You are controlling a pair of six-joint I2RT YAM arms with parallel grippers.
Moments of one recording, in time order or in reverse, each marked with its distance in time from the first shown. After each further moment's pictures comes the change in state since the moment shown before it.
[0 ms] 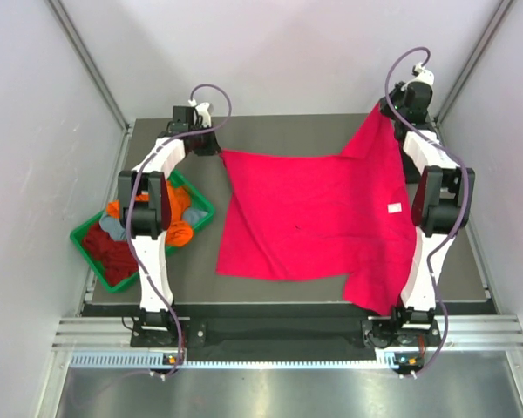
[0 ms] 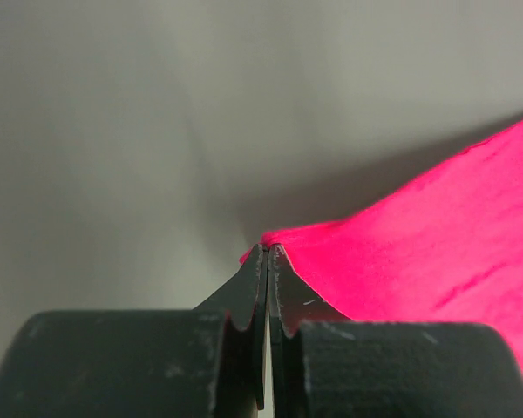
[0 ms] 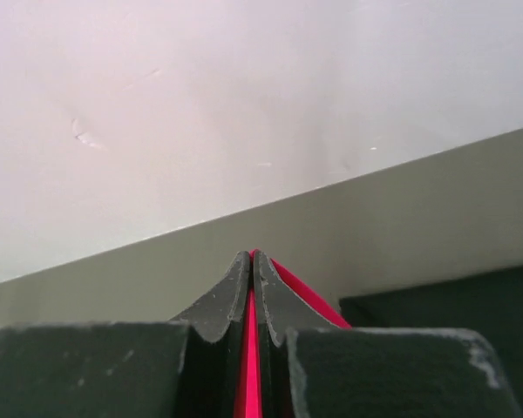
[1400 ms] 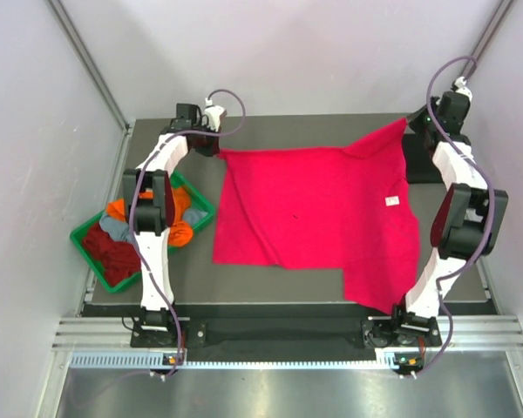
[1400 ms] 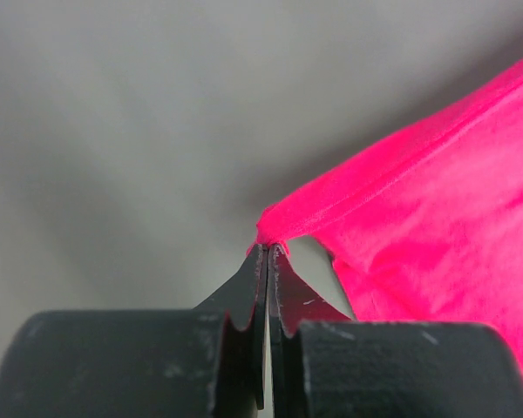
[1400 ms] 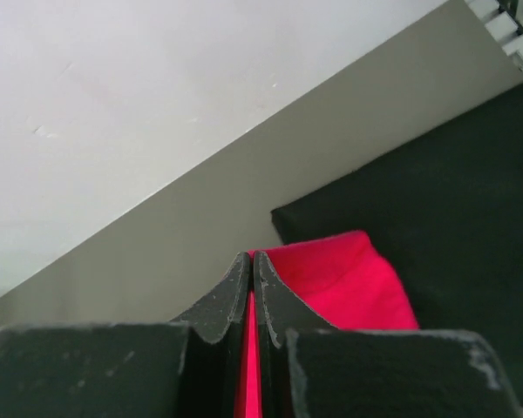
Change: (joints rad) left arm 0.007 0.117 0.167 -0.101 0.016 0.411; right arm -0.138 -0.224 -0.209 -0.157 -0.049 0.130
